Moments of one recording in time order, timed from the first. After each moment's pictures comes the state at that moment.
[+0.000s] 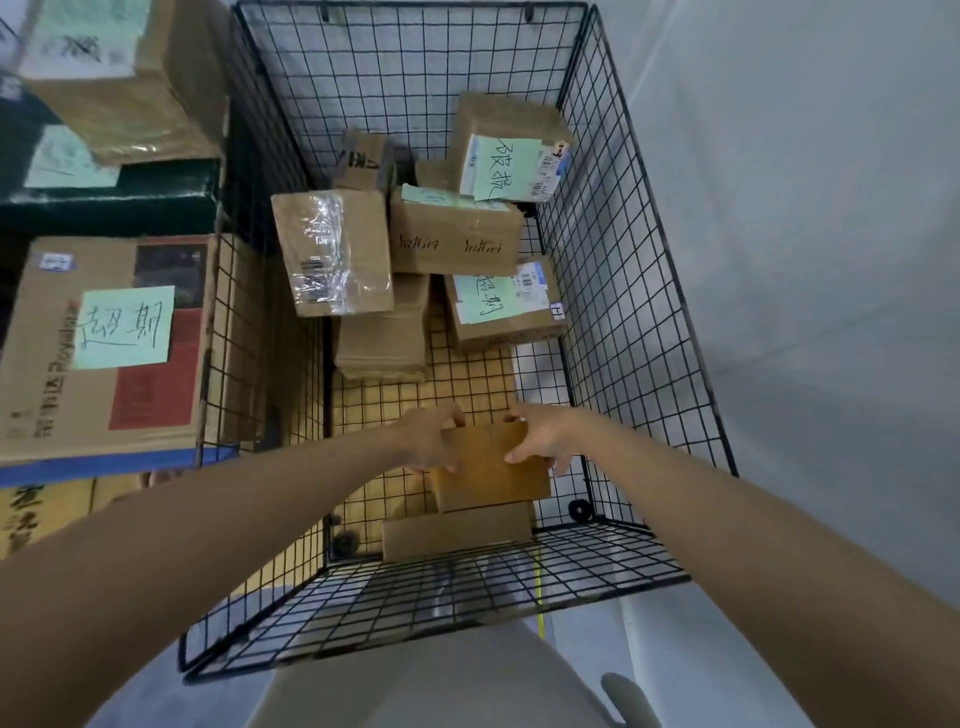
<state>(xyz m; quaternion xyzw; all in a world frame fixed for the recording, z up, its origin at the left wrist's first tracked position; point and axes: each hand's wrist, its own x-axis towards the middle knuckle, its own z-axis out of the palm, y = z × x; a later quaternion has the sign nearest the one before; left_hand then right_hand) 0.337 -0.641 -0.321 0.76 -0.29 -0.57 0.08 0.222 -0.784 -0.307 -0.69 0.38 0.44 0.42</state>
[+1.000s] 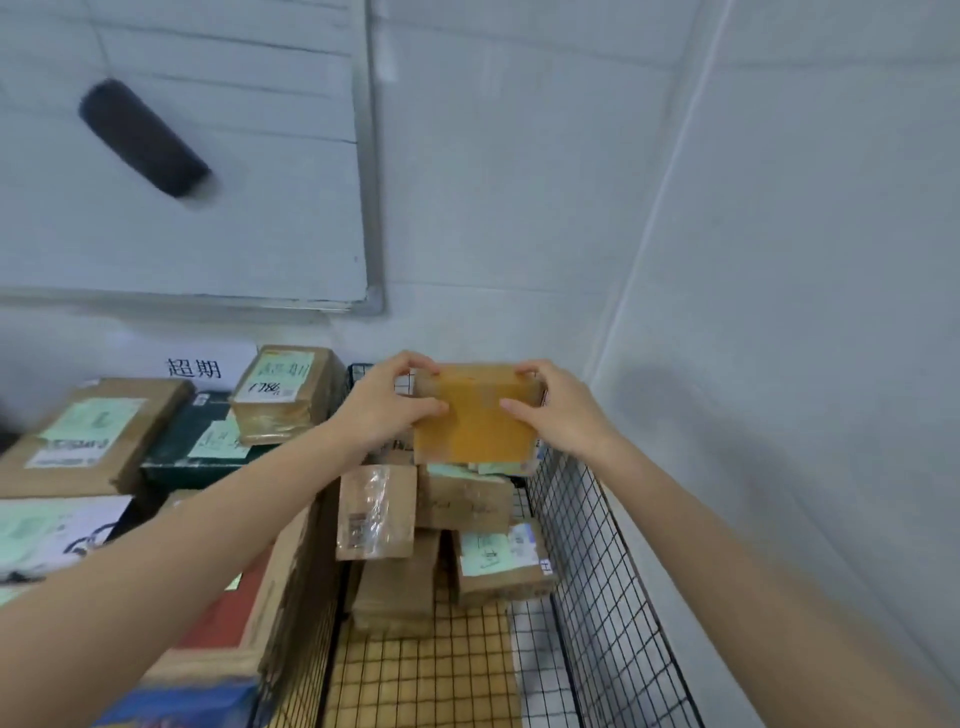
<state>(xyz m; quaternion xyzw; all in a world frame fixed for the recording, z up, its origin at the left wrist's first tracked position) 0.440 -0.655 -0.052 0.75 -0.33 -0.21 0.54 0.300 -0.824 -0.038 -0.90 0.26 -0.12 0.33</state>
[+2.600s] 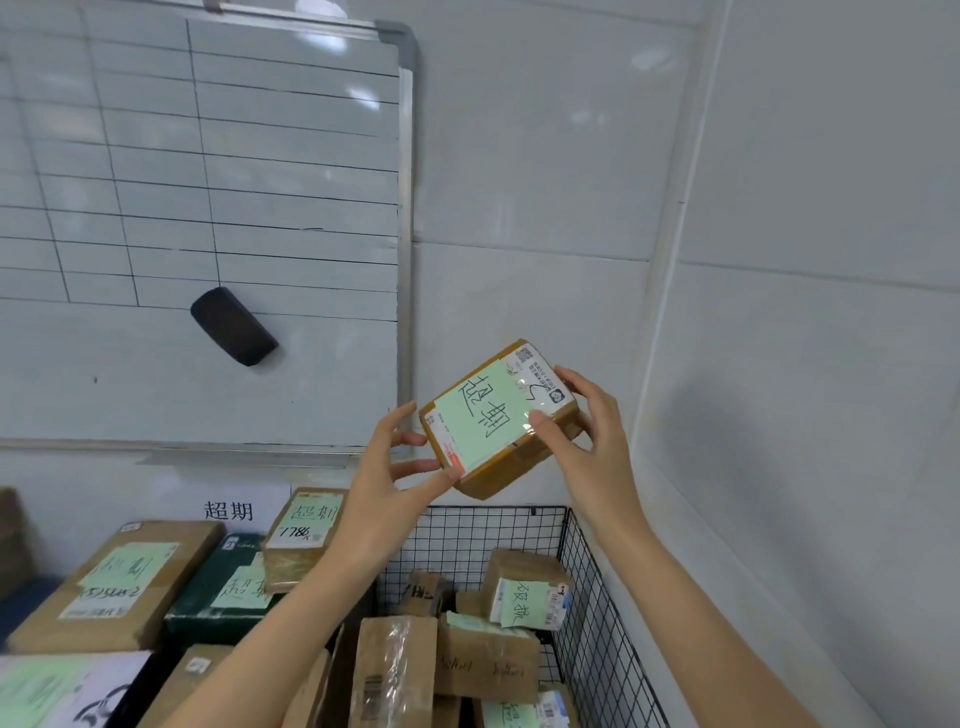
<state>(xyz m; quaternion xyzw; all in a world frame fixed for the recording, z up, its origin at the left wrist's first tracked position) 0.428 -0.634 0.010 0.66 -0.35 -0.01 0.66 0.309 -0.798 0.046 -0.74 0.08 -0.48 0.47</state>
